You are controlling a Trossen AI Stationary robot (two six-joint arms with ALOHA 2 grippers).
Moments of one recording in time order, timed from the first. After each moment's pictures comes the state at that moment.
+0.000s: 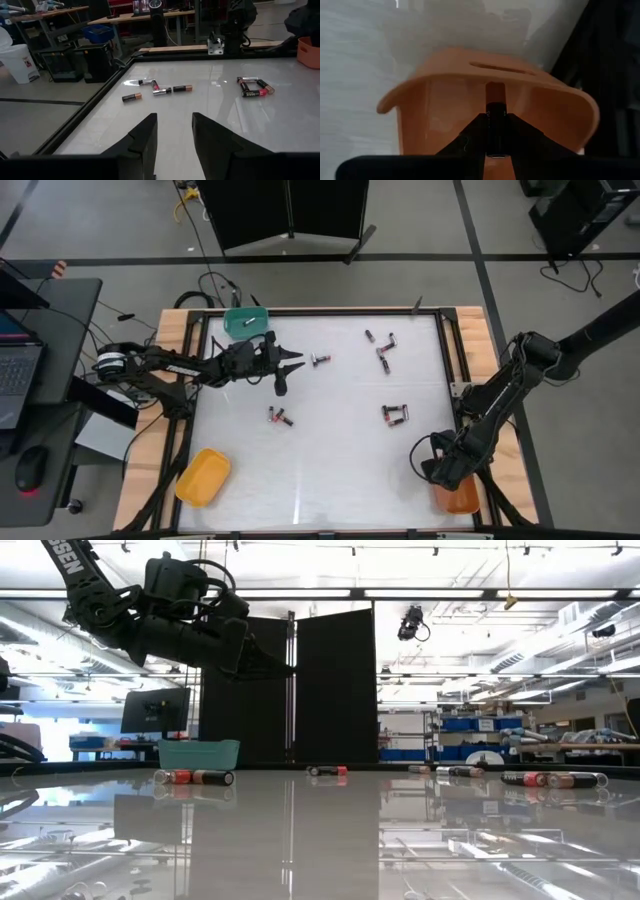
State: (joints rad) left arm 0.29 1.42 0.44 0.84 0.01 0.12; right arm 0.93 1.36 0.73 -0.84 -0.34 2.28
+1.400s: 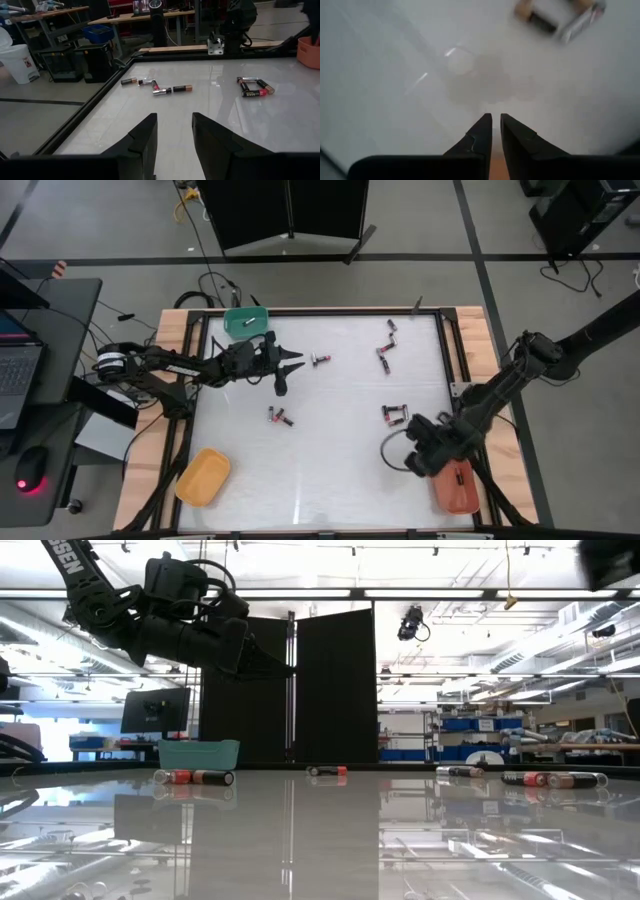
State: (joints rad) left arm 0.29 1.42 0.44 0.84 0.01 0.12; right arm 0.70 1.36 0.96 -1.08 0.13 1.42
